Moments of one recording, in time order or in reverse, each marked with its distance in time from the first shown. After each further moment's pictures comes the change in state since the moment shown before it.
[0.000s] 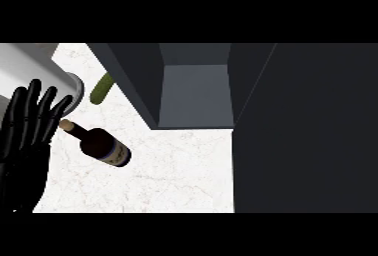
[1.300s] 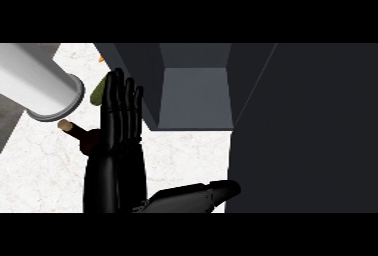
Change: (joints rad) left arm -0.329 -0.099 -0.578 0.070 -0.398 0.829 0.500; right arm 0.161 -0.015 0.179 -0.339 -0.139 0.112 0.356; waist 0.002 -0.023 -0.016
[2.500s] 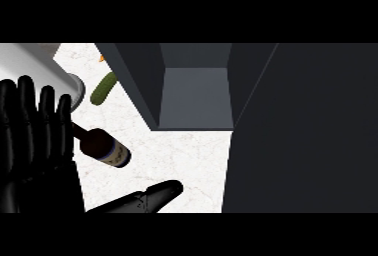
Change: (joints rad) left arm 0.069 0.030 0.116 -0.243 -0.233 -0.071 0.285; right arm -0.125 0.024 0.015 -0.047 0.063 -0.062 0.185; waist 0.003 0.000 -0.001
